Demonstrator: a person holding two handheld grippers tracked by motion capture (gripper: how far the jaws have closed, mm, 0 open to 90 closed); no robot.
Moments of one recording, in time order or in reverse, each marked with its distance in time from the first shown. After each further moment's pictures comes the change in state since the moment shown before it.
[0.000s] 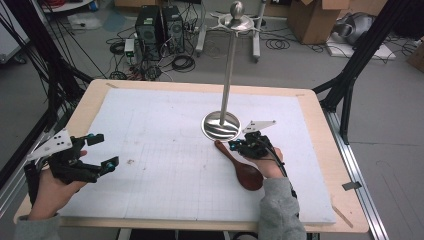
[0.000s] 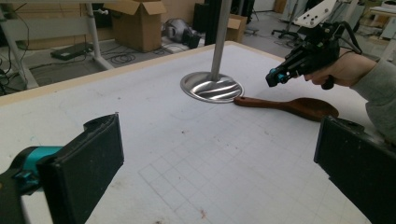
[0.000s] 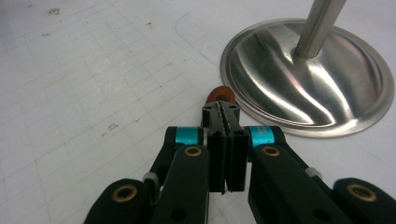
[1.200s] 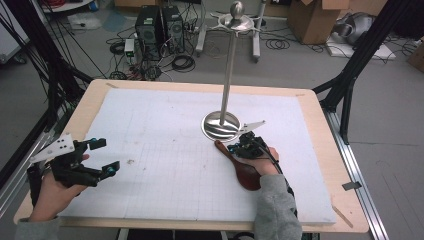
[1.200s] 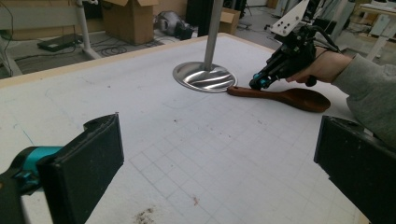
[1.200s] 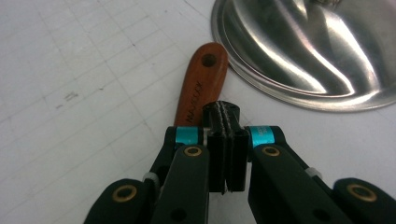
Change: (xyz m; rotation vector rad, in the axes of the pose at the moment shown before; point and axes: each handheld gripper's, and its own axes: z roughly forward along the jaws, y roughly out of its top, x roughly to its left) left arm 0.001 -0.011 0.001 0.021 -0.037 -0.017; right arm -0.013 -0.011 0.029 0.145 -0.008 -0.003
